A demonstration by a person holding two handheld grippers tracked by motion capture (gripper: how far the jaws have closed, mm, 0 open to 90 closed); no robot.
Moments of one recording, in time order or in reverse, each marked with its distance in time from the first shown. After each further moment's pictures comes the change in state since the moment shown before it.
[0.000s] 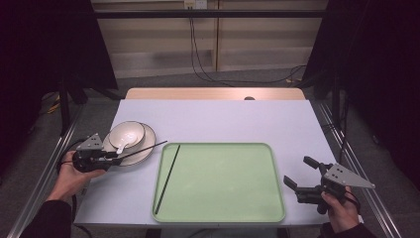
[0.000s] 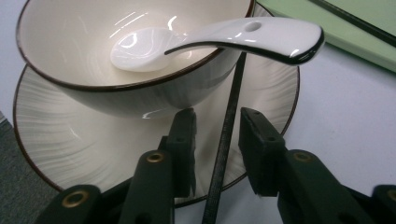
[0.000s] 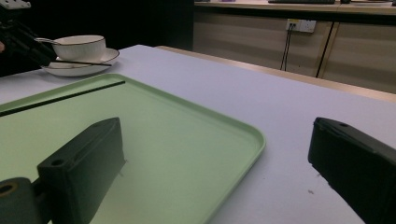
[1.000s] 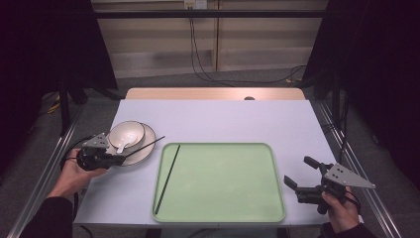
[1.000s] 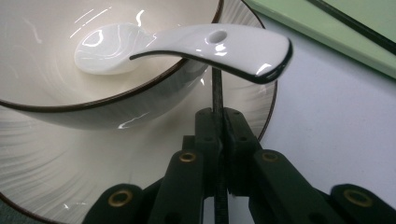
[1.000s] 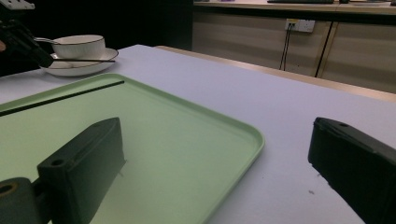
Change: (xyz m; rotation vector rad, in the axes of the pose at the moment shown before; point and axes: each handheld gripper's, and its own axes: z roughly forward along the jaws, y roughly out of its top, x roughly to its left) left arm -0.003 0.010 0.000 0.061 -0.071 -0.007; right arm 0.000 0.000 -0.001 0.002 -0.003 0.002
